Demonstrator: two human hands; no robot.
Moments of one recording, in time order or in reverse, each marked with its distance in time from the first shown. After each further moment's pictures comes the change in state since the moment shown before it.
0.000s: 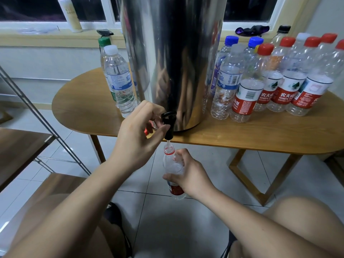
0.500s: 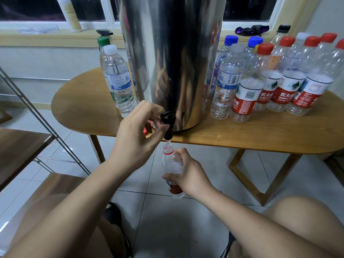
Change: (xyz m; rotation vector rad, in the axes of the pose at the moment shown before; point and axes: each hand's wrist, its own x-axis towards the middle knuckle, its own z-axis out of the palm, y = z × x) left_hand 0.000 0.000 0.000 -0.023 0.003 -0.016; right_hand 0.003 0.001 0.003 0.002 0.001 0.003
